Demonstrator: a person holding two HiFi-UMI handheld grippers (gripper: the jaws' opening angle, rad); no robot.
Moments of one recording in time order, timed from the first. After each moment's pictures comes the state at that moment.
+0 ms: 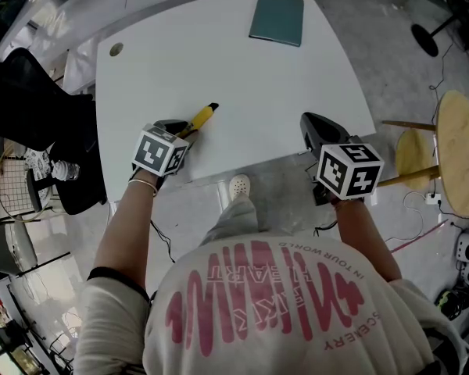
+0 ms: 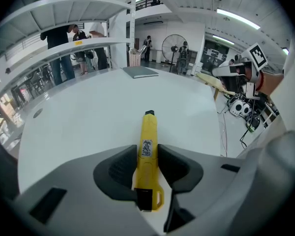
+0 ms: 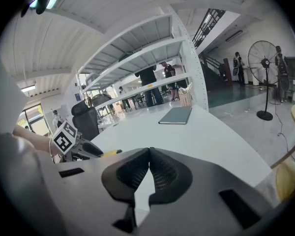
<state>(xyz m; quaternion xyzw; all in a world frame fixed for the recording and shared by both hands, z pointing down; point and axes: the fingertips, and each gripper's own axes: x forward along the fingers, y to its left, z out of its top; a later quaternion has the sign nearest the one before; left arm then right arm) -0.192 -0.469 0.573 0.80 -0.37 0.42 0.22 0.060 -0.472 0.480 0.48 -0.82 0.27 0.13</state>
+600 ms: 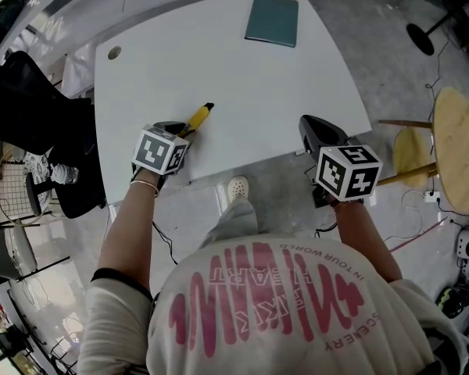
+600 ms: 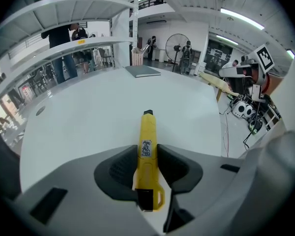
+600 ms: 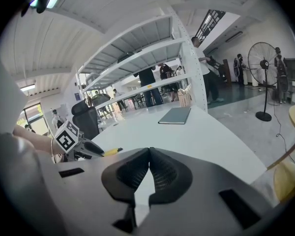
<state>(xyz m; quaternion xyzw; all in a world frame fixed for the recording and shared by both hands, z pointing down) -0.190 -0.467 0.570 0.79 -0.38 0.42 0.22 0.067 -0.460 0.474 0.49 -0.82 0.27 0.13</state>
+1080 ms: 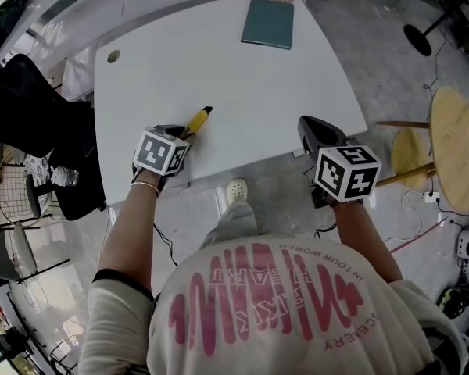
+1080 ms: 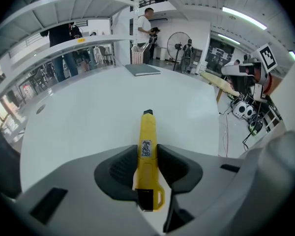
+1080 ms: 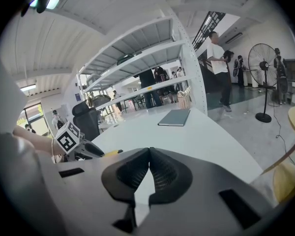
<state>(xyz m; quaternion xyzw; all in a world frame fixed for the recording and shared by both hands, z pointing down) -0.185 -0.467 0.567 0.78 -0.38 0.43 0.23 0.073 -0.461 0.464 0.49 -0.82 0.26 0.13</state>
